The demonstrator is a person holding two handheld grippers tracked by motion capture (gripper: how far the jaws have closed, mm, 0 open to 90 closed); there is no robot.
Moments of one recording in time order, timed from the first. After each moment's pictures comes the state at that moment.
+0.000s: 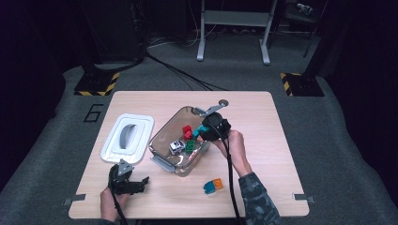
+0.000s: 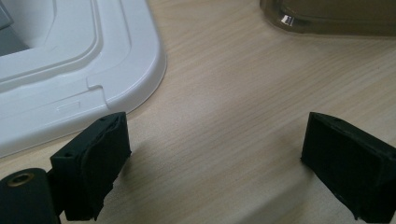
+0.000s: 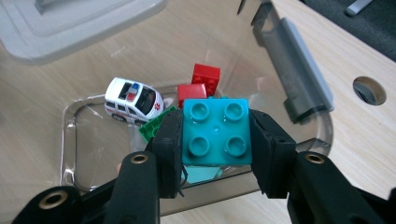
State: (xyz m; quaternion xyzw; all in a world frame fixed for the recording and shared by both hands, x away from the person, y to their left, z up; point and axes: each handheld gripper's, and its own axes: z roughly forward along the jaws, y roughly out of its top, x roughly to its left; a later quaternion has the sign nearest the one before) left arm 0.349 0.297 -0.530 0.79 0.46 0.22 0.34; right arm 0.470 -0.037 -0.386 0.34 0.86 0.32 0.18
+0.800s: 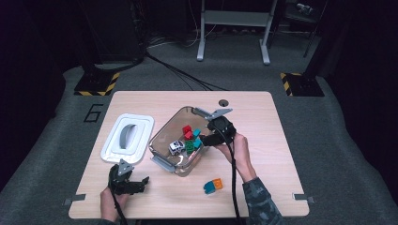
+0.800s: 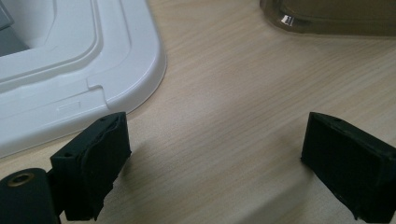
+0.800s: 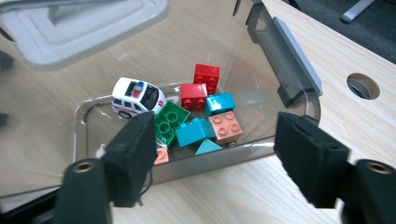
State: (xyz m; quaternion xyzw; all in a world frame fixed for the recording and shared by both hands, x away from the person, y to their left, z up) left arm 0.349 0.298 -0.530 0.79 0.46 0.22 0.33; right arm 0.453 -0.053 -0.383 0.35 0.85 0.34 0.19
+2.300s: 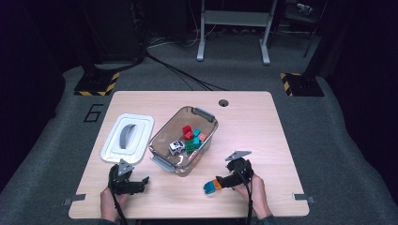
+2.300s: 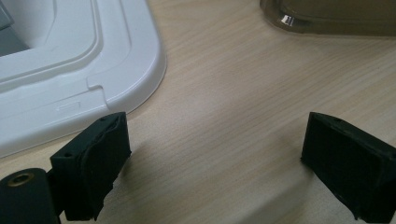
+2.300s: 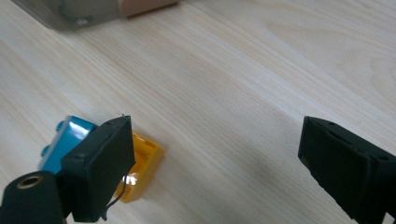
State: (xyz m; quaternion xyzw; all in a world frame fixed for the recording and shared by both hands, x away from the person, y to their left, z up) left arm 0.349 0.297 -0.531 0.79 0.47 0.22 0.34; right arm 0.379 -0.116 -0.492 0.42 0.85 0.29 0.12
